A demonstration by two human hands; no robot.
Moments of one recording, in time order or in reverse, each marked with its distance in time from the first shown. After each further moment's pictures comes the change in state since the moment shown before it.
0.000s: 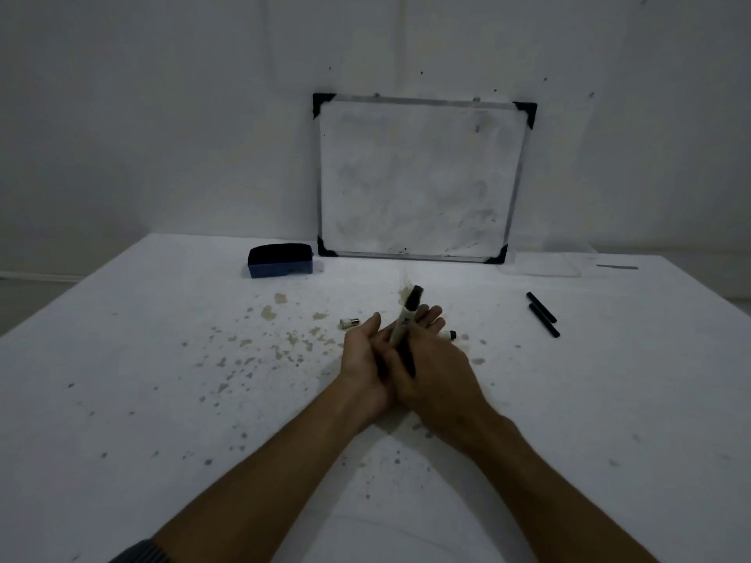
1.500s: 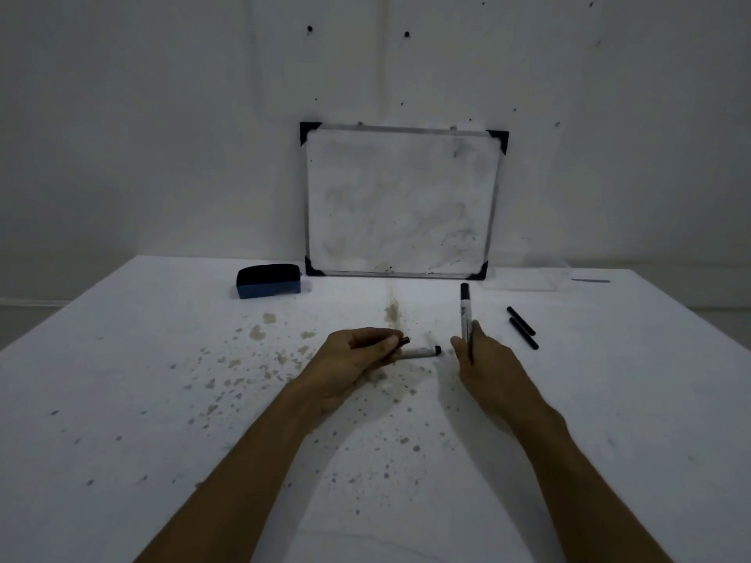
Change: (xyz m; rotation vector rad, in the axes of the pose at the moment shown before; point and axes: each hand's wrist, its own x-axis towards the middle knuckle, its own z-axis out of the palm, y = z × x) left_hand -0.006 0.038 -0.010 0.849 0.054 0.215; right_hand 0.009 0.069 -0.058 -0.200 -0.067 0.442
